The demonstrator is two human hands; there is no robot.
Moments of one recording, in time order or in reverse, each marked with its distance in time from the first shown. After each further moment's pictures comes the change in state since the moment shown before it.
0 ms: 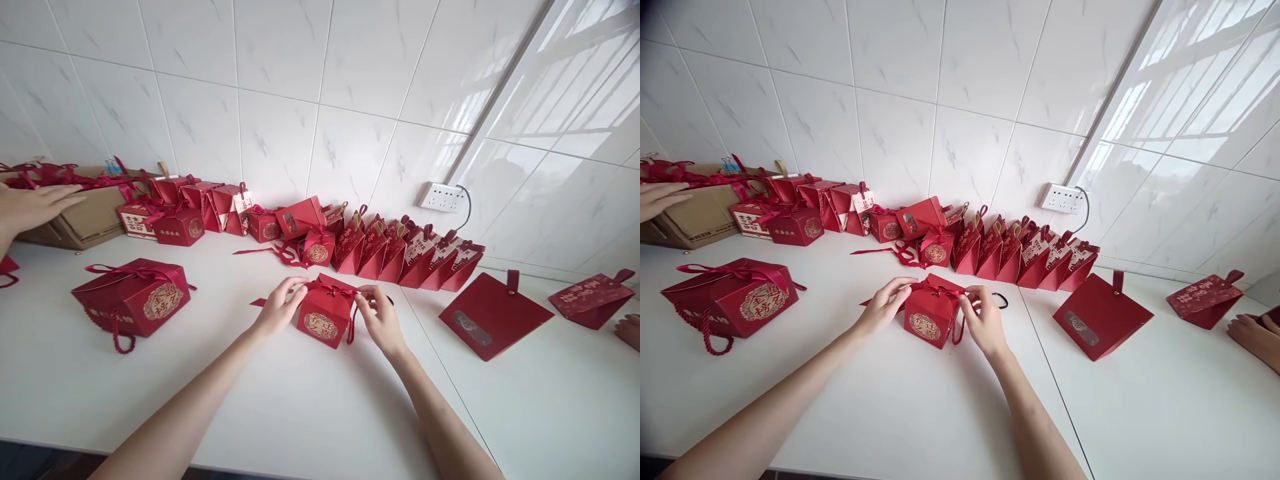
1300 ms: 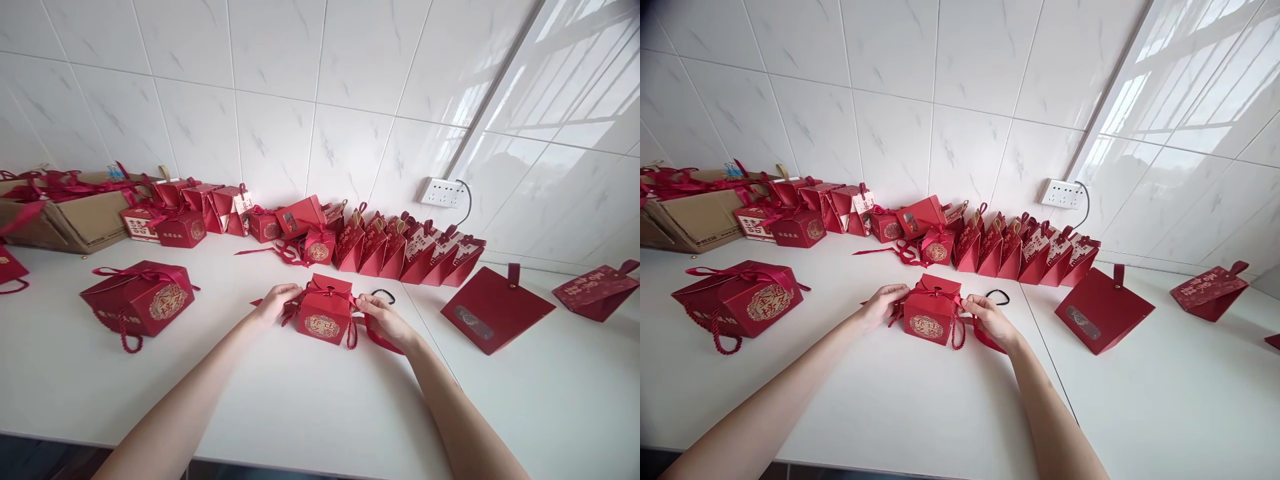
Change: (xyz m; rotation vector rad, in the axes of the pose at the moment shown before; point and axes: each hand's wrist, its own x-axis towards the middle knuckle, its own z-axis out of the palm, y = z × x) left_hand 0.008 -0.006 -0.008 -0.563 -0.210 -0.433; right_hand 0.009 0.017 -0.012 0.714 -0.537 0.462
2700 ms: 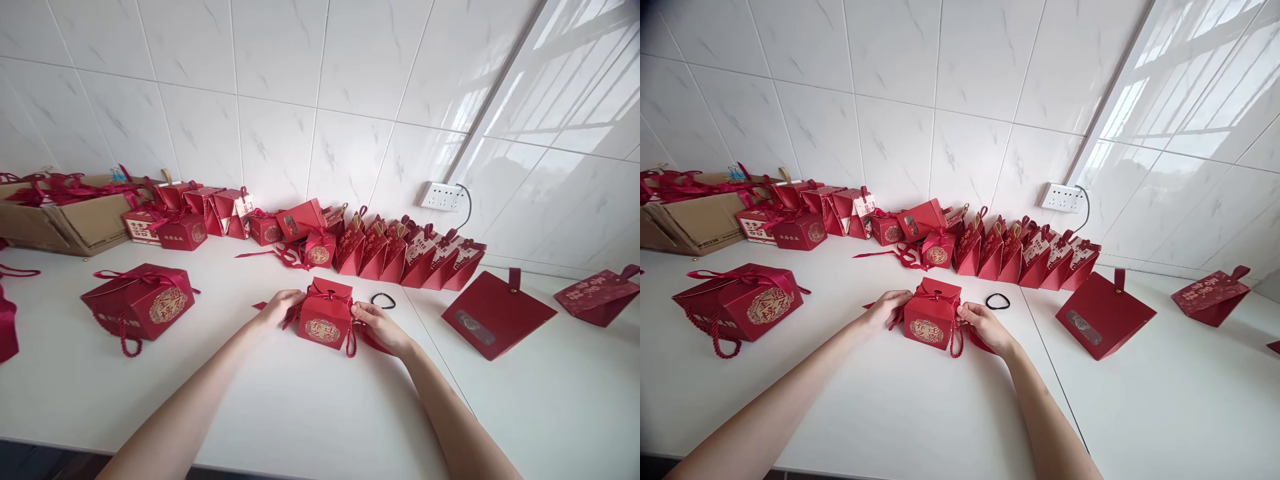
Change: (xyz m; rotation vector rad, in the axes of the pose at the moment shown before) left_hand 0.005 -0.009 0.000 0.038 -0.027 -0.017; right_hand 0.004 0.013 0.001 -0.033 -0.069 0.022
